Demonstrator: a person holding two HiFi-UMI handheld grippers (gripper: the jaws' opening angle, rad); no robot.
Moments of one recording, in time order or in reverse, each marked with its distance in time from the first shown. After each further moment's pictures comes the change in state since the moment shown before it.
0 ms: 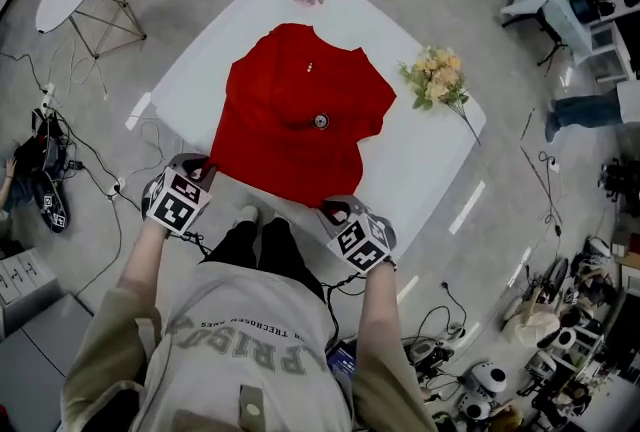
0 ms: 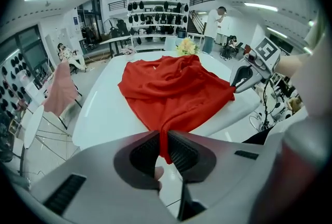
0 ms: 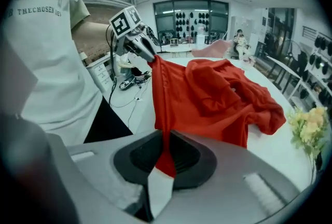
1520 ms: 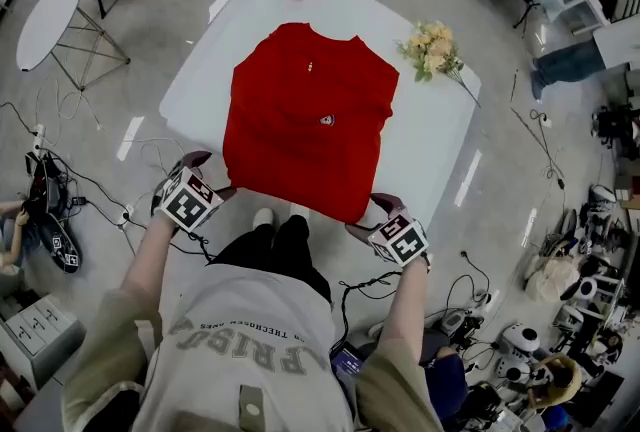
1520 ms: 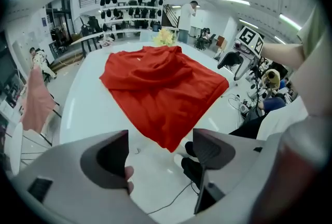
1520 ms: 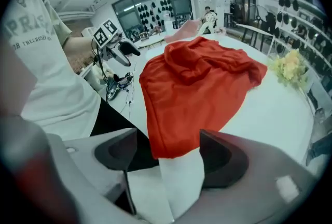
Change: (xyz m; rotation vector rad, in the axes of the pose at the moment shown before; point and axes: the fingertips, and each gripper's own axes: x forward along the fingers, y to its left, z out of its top) left arm 0.006 0.009 -0.053 0.207 0.054 -0.220; right arm -0.017 0.043 -0.051 0.364 0.111 -0.102
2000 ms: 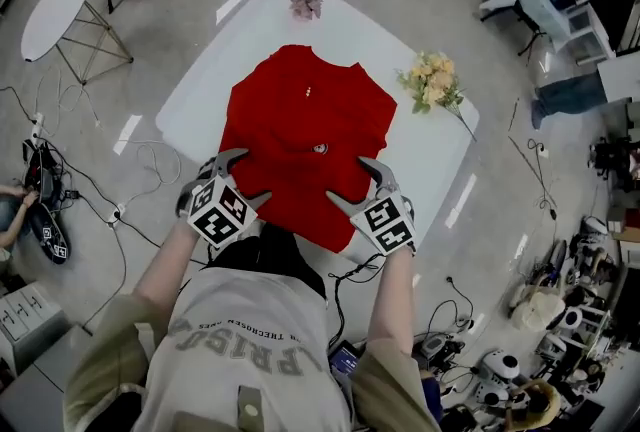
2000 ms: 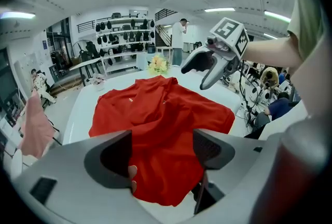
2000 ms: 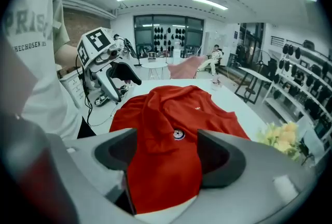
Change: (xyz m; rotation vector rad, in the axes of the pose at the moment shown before) left arm 0.001 -0.025 0.137 0.101 -0.207 0.043; right arm -0.024 -0.069 0.166 -0.238 -0.294 -0.114
